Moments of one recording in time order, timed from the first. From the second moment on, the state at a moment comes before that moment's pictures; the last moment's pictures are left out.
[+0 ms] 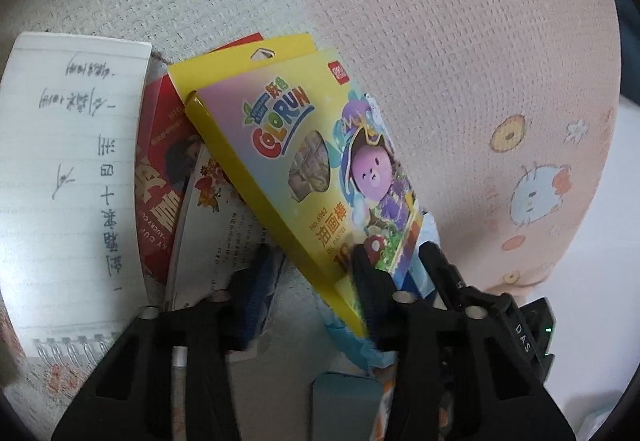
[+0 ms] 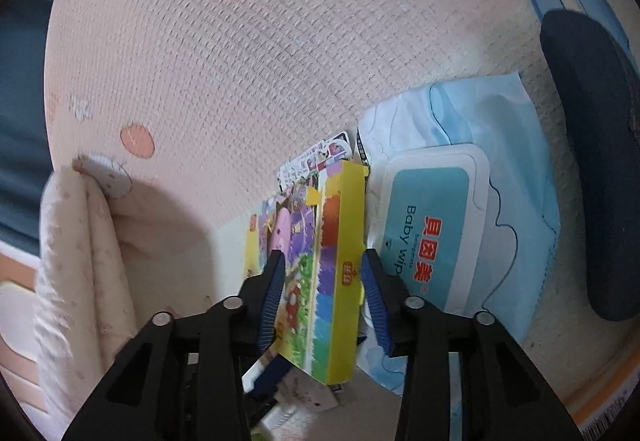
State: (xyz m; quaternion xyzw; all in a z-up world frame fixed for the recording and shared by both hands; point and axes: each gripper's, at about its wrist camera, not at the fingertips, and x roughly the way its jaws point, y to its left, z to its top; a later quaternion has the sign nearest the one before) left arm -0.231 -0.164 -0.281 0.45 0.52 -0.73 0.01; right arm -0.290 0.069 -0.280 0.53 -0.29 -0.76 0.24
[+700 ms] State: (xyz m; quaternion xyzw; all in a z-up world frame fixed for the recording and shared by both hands) left arm -0.164 -0.204 -0.268 0.46 0.46 -0.76 0.04; right arm -0.219 0.028 -0.241 0.51 -0.16 -0.79 0.30
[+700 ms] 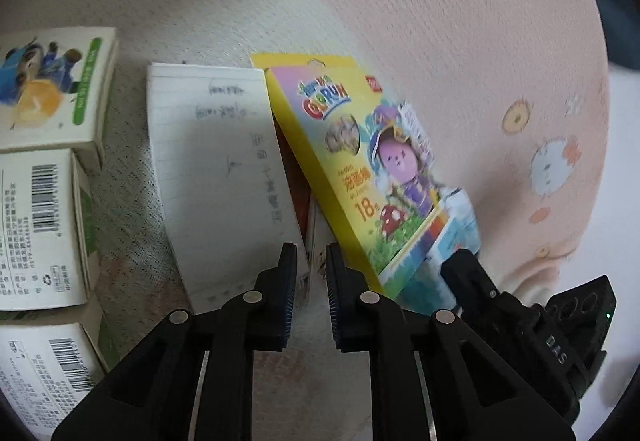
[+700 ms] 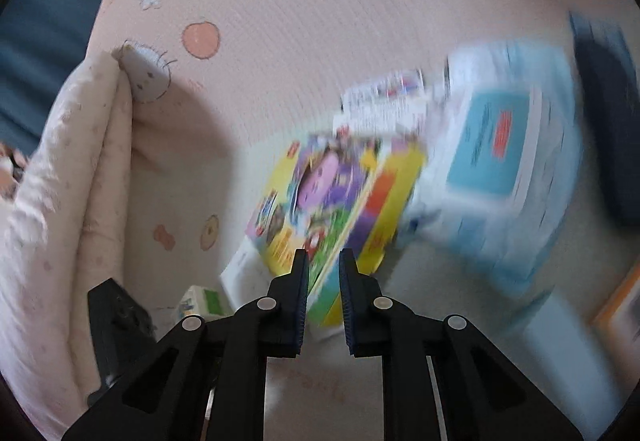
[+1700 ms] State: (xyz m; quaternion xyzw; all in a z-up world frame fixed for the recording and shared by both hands) left arm -0.198 -0.199 -0.269 0.45 0.48 -0.75 0.03; right arm -0.299 -0.016 -0.258 0.50 0.10 -0.79 0.35
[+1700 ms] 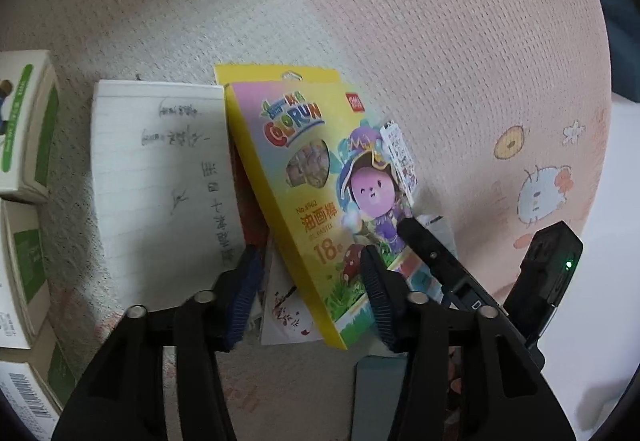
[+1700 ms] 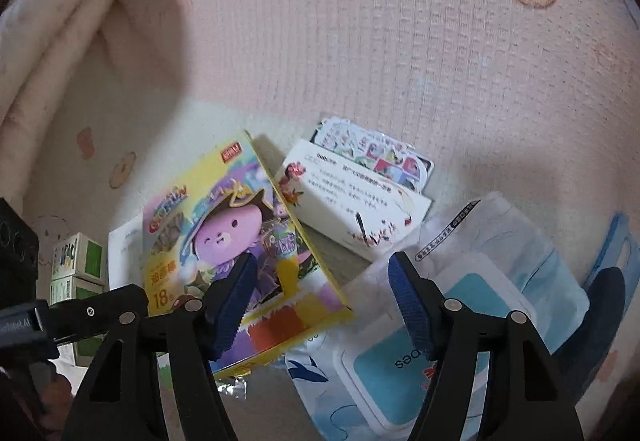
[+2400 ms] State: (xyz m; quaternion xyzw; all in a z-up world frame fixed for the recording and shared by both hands) left arm -0.163 -0.180 -0.264 0.49 0.37 -0.79 0.03; right arm -0.214 0.008 -0.260 0.51 0.09 -0.78 0.34
